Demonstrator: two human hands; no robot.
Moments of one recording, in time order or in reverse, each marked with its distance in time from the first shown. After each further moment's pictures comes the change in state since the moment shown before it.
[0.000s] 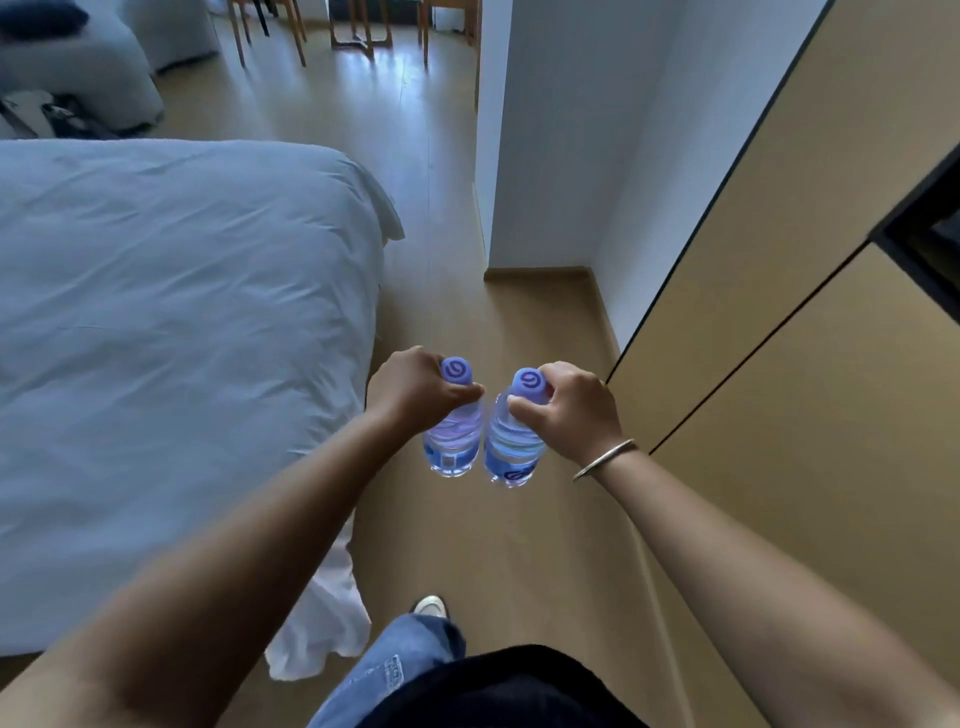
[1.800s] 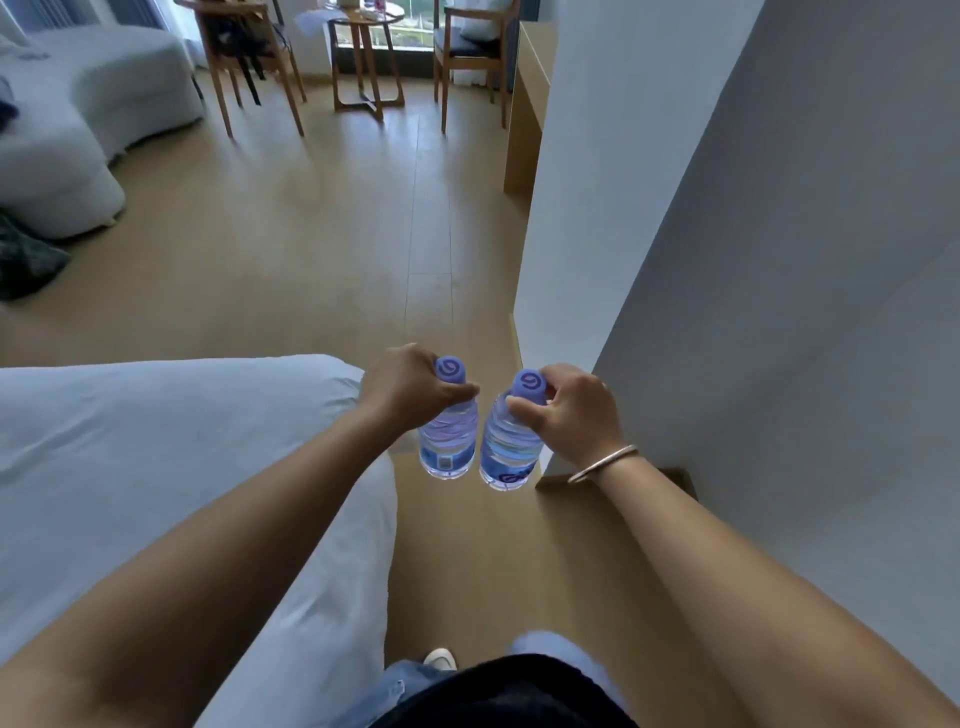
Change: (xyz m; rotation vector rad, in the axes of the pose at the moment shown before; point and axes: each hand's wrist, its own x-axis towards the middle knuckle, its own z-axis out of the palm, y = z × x) left_hand 0.905 -0.049 -0.179 0.088 0.040 0.033; right_hand 0.910 -0.006 0.131 0.069 0.057 -0.082
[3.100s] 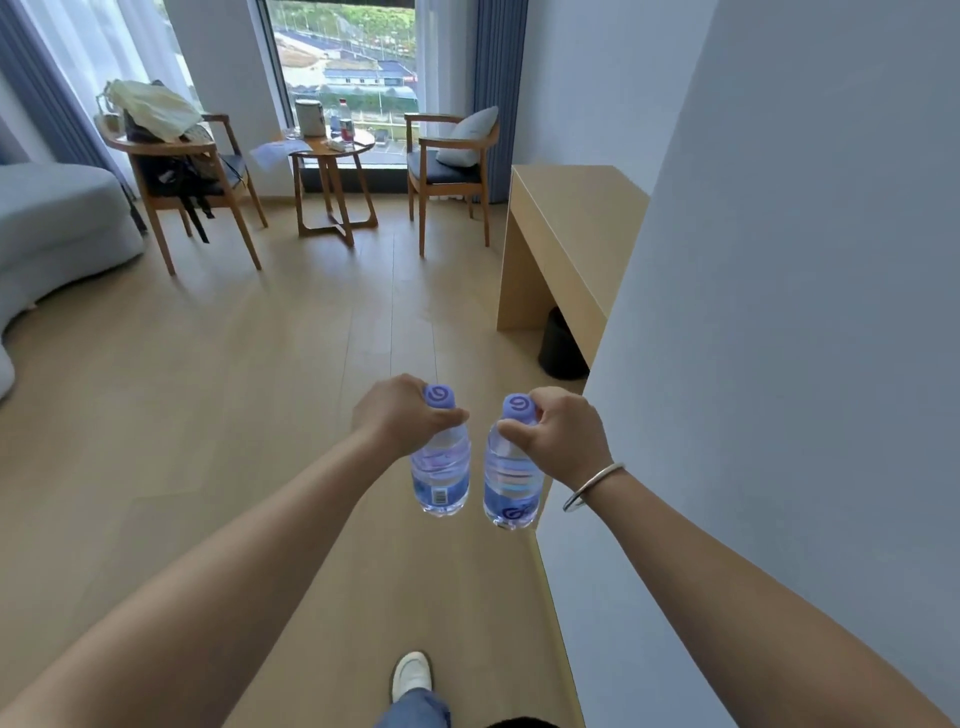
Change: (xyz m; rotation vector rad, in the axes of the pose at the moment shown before) left_hand 0.720 -0.024 -0.085 -0.044 0.012 0.032; right_hand 0.703 0.093 0.103 -0.049 0.095 -0.011
